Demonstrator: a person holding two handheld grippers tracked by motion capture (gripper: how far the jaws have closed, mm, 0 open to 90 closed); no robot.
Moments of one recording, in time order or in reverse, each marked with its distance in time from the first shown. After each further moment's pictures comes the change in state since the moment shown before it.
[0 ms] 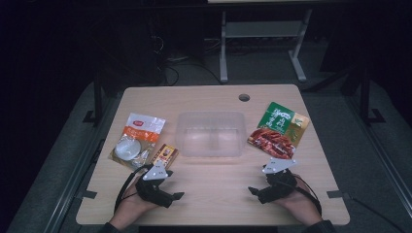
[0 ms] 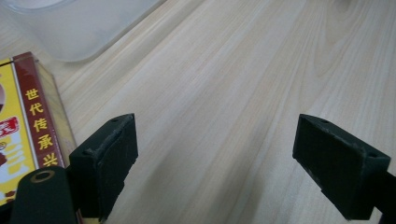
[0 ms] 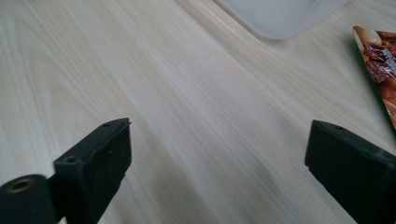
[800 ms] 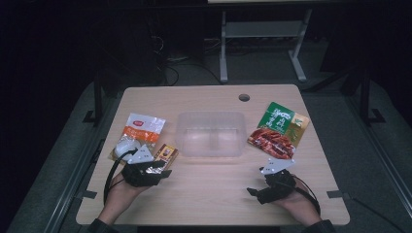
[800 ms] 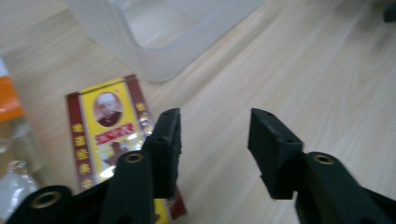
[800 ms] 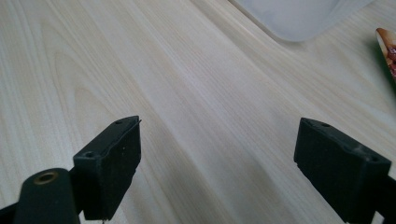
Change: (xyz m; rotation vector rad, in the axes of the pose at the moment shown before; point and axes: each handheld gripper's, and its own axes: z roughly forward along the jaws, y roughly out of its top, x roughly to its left) left arm 0.035 0.020 -0.036 -0.045 0.106 -0.077; right arm 0.004 0.003 -0.001 0.011 0.049 0.005
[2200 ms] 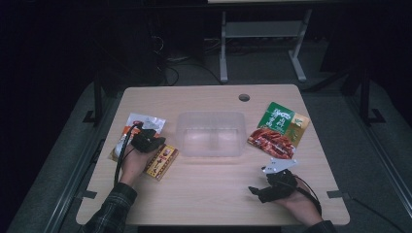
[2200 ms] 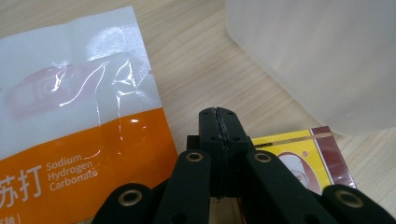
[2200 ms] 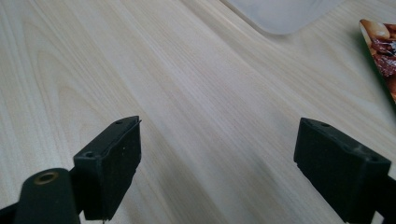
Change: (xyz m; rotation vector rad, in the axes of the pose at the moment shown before) left arm 0.089 0.021 0.066 0.107 0.222 -0.120; right arm -0.004 -0.004 0.000 -0.003 -0.028 0.021
